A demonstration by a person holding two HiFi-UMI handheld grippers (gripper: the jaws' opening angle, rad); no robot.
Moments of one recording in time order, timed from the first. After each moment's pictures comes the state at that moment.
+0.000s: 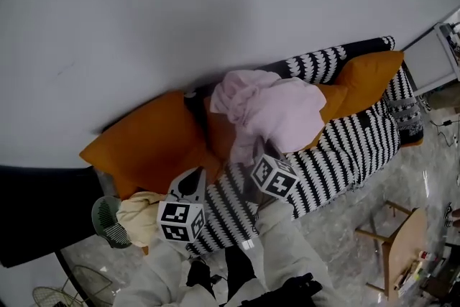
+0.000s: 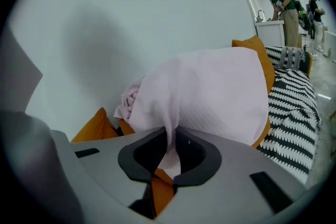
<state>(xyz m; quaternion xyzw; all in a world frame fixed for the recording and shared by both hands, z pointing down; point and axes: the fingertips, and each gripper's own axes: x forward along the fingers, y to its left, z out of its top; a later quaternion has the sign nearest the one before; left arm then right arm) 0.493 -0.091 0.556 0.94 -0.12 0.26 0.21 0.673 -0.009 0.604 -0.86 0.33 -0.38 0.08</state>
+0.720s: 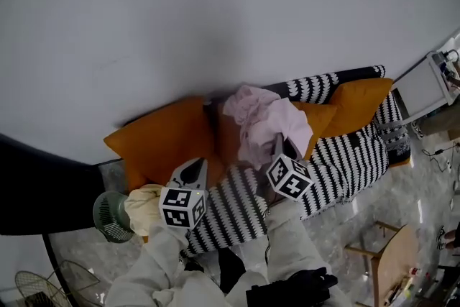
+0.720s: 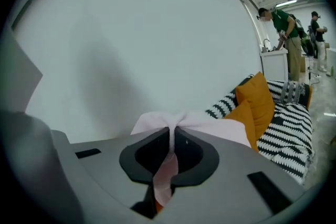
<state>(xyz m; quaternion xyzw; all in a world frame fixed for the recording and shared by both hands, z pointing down) 0.461 -0.103 0.469 0.95 -0.15 0.20 0.20 0.674 0.011 0.464 -0.90 0.34 -0.26 0.06</state>
